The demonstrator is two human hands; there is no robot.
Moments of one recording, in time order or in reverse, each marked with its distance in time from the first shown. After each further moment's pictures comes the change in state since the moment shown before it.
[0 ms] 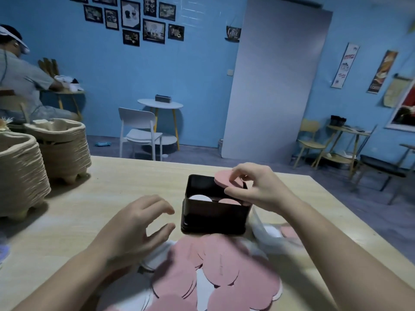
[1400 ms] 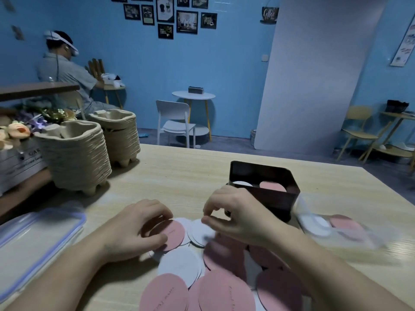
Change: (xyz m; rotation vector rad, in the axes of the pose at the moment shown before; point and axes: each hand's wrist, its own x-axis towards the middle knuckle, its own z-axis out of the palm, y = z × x) left_hand -0.075 -0.032 -0.068 0.029 -0.375 -0.326; right_hand -0.024 -0.091 0.119 0.088 -0.165 -0.461
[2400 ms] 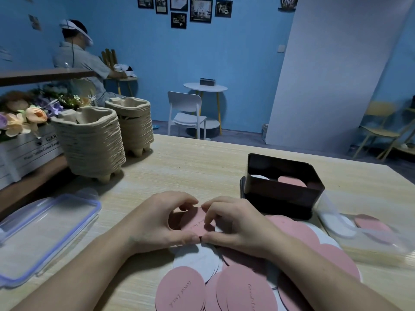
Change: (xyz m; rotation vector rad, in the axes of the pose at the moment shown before) left_hand 0.009 0.010 0.013 -0.163 0.076 0.009; right_hand -0.001 -0.008 0.038 0.173 -0.097 0.095
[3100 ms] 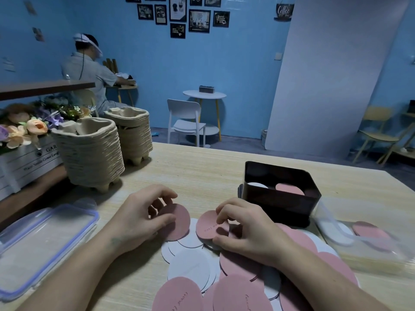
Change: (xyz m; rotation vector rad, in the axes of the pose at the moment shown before) left_hand -0.003 -0.020 -0.009 -0.080 0.296 -0.066; right_hand -0.017 0.011 -0.011 -0.015 0.097 0.137
